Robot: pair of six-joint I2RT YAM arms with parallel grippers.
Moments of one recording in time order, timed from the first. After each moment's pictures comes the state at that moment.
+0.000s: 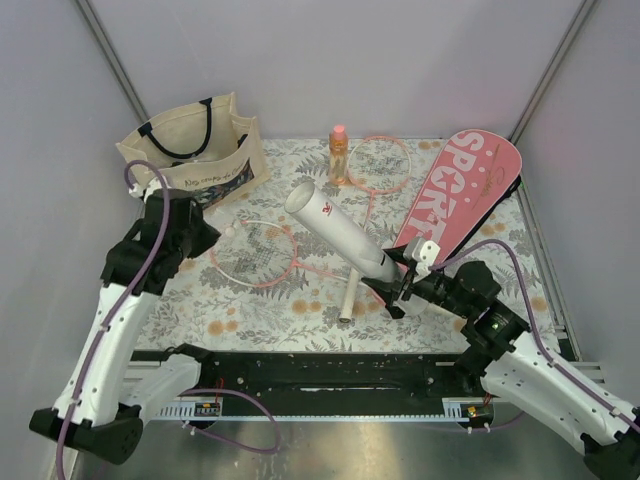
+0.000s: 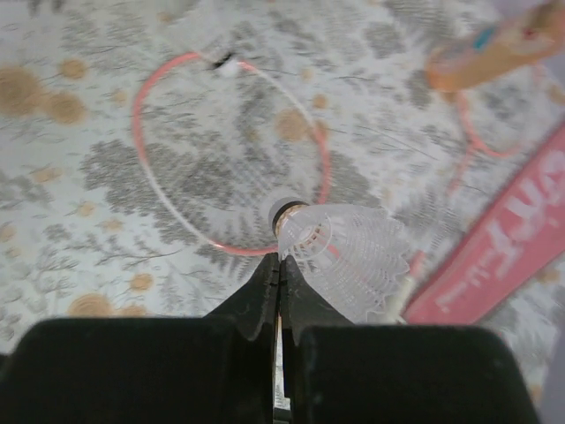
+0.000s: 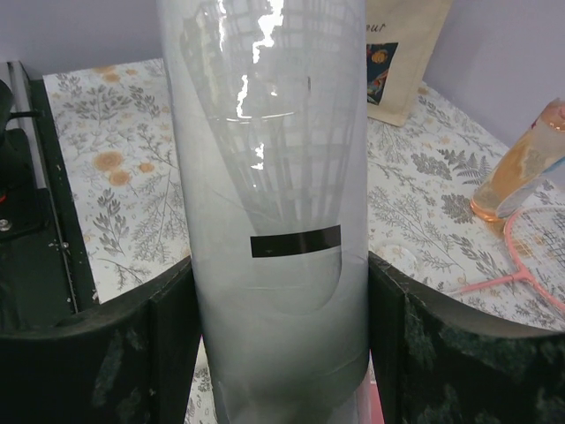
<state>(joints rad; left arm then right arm) -0.28 0.96 1.21 -1.01 -0.29 -0.80 0.73 0.56 0.48 0.11 -0.32 -0.10</state>
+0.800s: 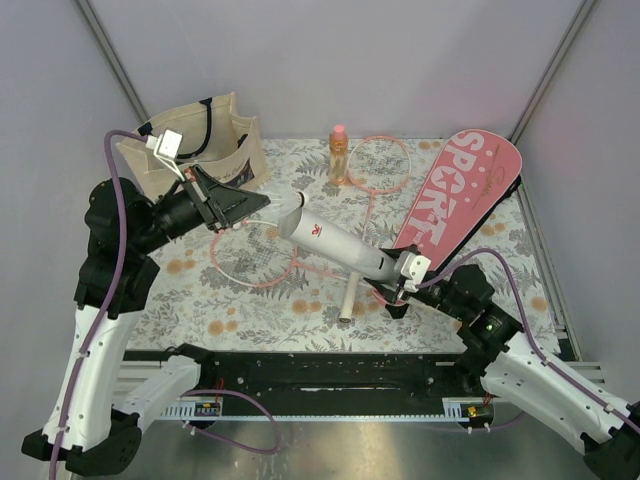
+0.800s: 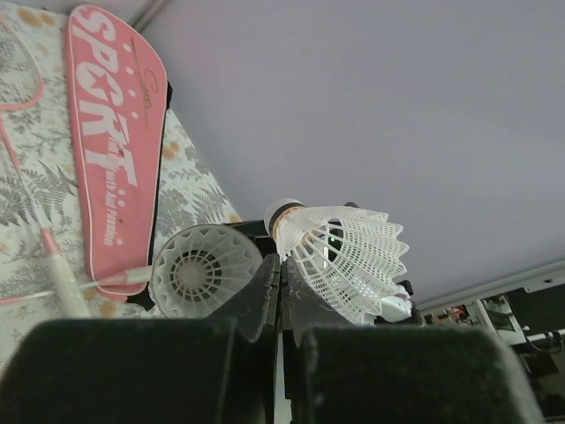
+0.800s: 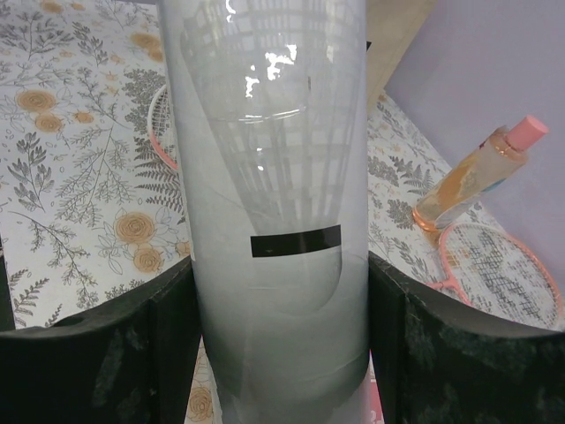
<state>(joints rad) -0.28 0.86 1.35 -0.45 0.66 -0.90 0.73 0.59 0.42 0.14 -0.29 -0.36</state>
